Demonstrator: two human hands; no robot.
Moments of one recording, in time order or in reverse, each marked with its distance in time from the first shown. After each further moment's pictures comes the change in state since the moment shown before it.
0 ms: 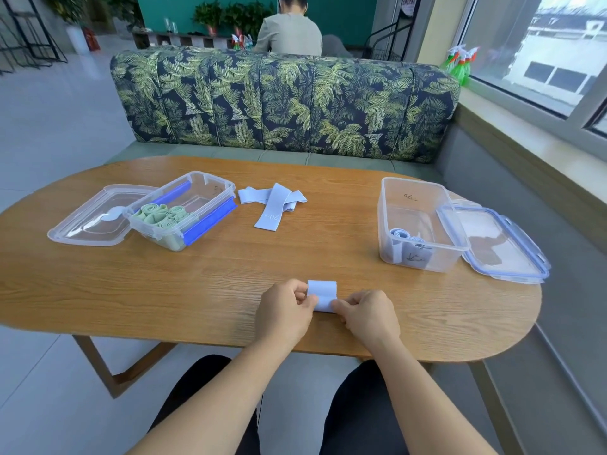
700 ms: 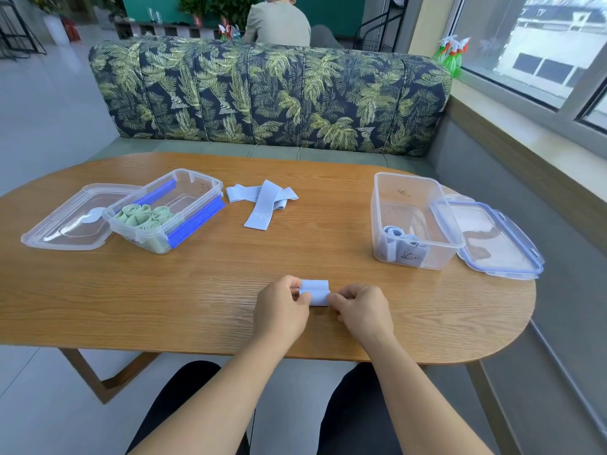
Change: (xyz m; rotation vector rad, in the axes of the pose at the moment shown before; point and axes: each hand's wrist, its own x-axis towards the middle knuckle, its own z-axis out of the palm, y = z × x) left_hand 0.019 -0.002 0.013 0.009 0.033 0.007; right_hand 0.020 0.006 0.006 0.118 0.021 -0.014
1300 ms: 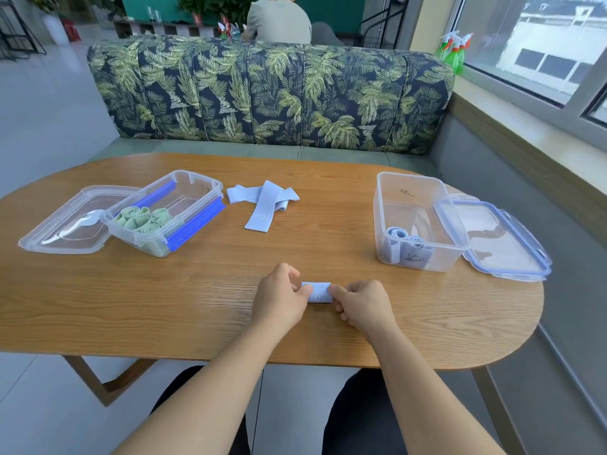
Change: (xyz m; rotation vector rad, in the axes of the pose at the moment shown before) left_hand 0.022 0.007 -0.010 0.071 -0.091 -0.007; right_hand 0.017 -0.010 0.000 0.063 -0.055 0.074
